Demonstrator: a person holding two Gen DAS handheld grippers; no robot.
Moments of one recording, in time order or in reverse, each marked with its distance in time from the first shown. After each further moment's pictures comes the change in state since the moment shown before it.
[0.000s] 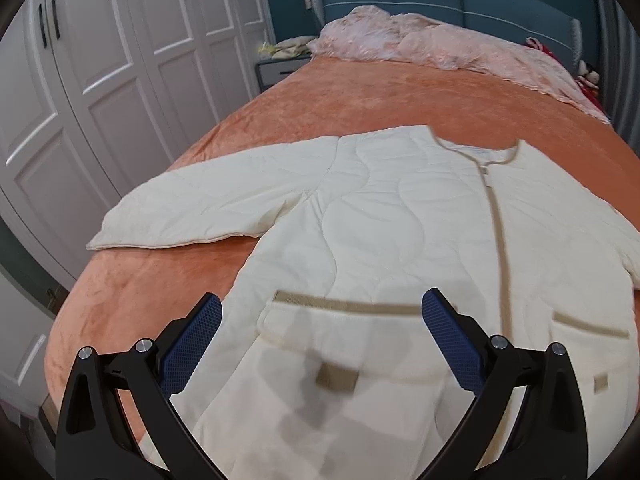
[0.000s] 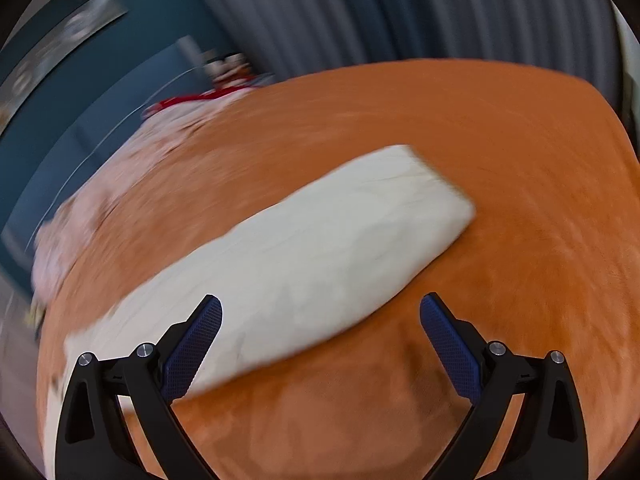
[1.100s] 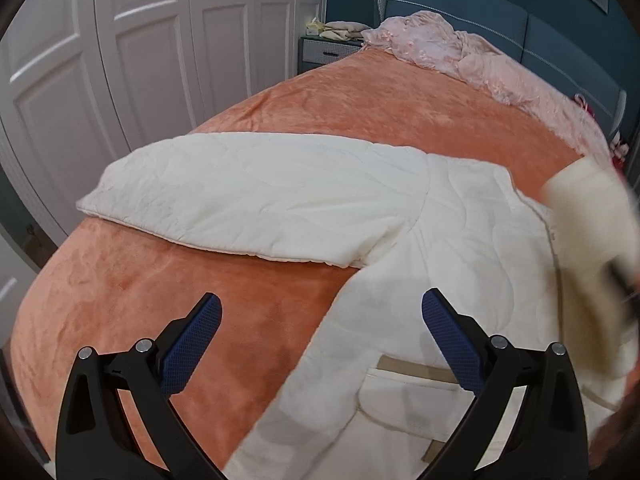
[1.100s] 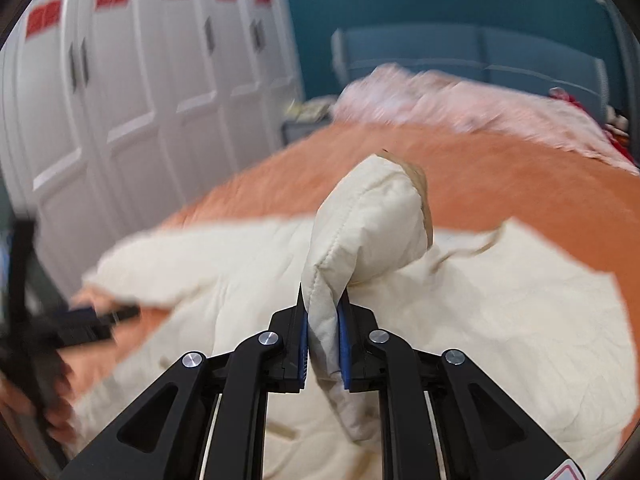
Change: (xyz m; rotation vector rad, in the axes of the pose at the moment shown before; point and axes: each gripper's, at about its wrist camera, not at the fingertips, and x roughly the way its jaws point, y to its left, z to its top) left arm 0.059 0.112 0.024 -0.240 0.058 -0.079; right arm -0.111 0.464 -0.329 -1.016 0.186 0.867
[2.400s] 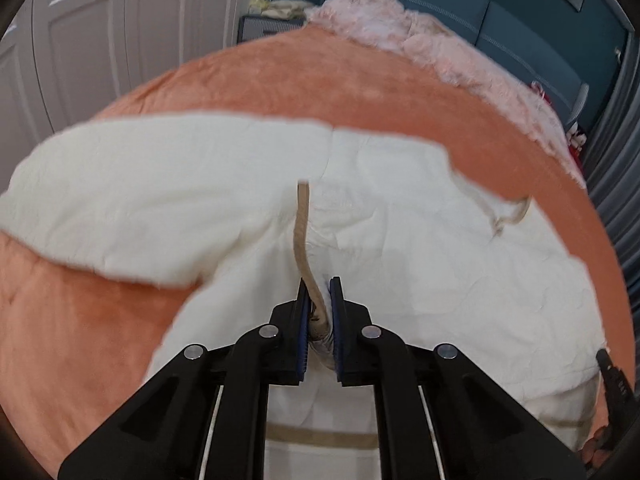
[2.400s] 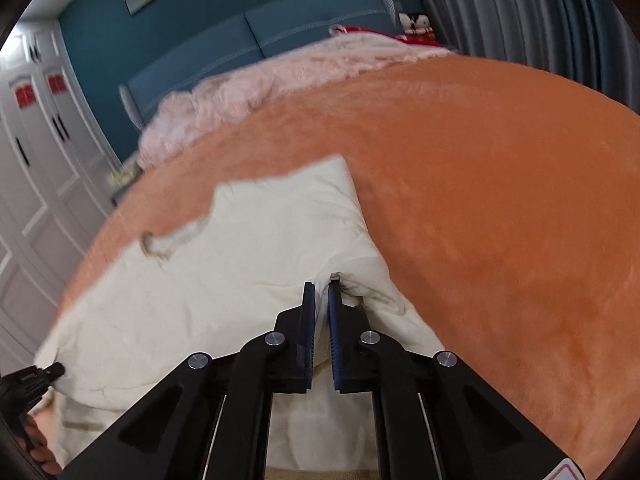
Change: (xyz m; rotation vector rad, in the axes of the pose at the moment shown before) left arm 0.056 -0.073 0.001 0.040 0.079 -0.188; right arm -0.099 -0.203 -0.098 0.597 -0.029 -0.475
